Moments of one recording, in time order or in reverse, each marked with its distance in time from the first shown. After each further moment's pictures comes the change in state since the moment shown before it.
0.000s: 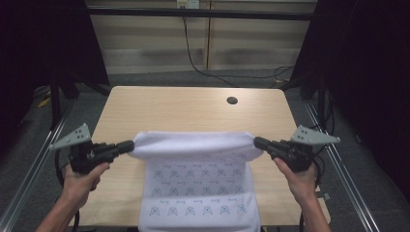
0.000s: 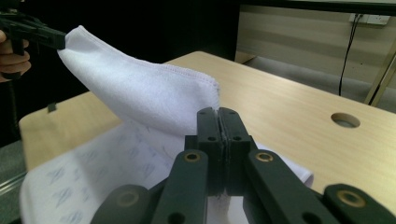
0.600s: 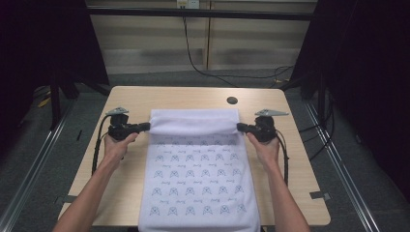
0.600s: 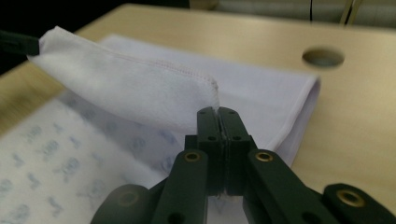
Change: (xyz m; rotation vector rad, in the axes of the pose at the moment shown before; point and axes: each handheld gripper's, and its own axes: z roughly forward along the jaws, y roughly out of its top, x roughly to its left) left arm 0.133 -0.010 0.113 0.116 0.190 -0.199; right arm -0.090 -0.038 0.133 0.186 -0.148 0.186
